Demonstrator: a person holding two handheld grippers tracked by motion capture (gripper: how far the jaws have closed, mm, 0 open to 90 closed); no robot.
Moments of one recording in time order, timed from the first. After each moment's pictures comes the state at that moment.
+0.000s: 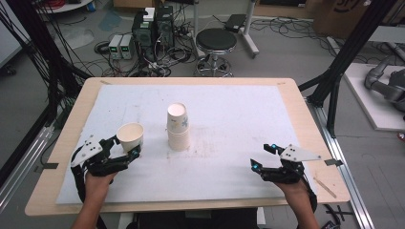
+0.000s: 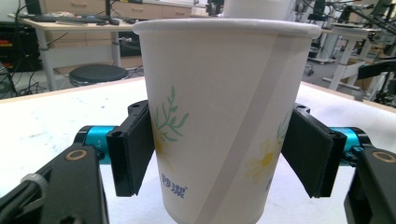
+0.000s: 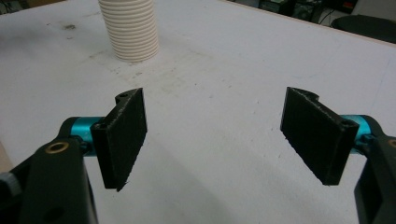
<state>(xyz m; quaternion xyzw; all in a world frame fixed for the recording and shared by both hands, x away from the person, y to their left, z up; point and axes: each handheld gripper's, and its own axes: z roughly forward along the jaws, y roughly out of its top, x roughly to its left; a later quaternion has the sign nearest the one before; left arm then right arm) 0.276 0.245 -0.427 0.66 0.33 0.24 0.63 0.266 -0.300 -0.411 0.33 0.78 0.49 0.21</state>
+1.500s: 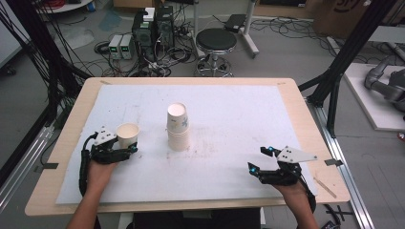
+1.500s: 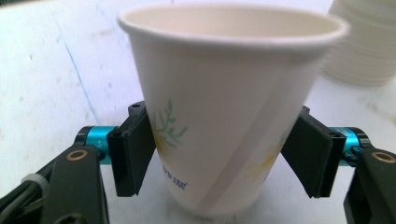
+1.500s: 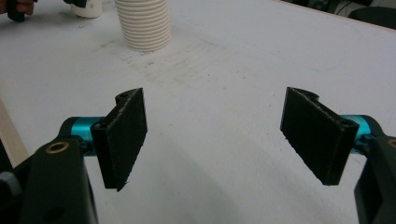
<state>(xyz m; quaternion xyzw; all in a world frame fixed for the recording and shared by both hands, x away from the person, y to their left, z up) 0.323 0.254 -0.457 0.76 0.43 0.24 0.43 0.265 -0.296 -0.415 0.32 0.79 0.48 0.19</state>
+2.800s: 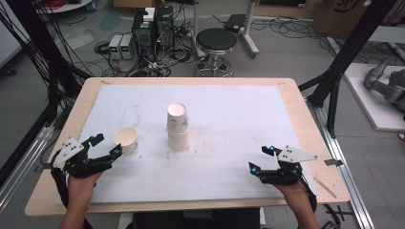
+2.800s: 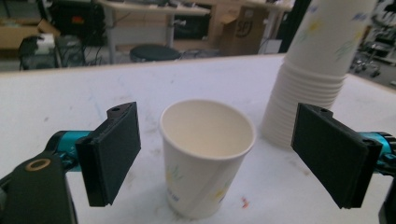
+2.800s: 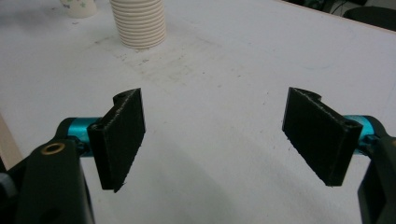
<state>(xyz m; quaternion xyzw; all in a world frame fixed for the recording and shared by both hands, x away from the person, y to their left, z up) 0.261 0.282 -0.421 0.63 0.41 0.28 0.60 0.266 -0.297 -0.414 0.32 0.80 0.47 0.20</state>
